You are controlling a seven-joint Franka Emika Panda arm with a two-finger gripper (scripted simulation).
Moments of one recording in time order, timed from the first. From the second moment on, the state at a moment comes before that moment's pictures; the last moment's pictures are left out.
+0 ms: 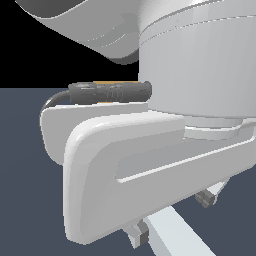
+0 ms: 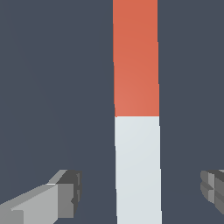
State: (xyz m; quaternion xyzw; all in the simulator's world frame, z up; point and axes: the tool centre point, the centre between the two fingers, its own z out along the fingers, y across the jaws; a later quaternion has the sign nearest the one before) arm 0.051 -0.198 0.072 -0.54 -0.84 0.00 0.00
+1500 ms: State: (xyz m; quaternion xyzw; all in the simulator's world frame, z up) arm 0.057 -0.203 0.019 -0.53 -0.85 0.00 0.00
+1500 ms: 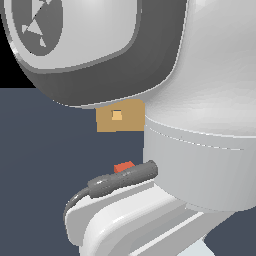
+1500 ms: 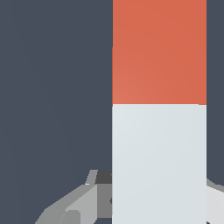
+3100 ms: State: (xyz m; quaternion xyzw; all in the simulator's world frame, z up) arm 0.012 -0.120 0.035 -0.58 -0.81 0.00 0.00
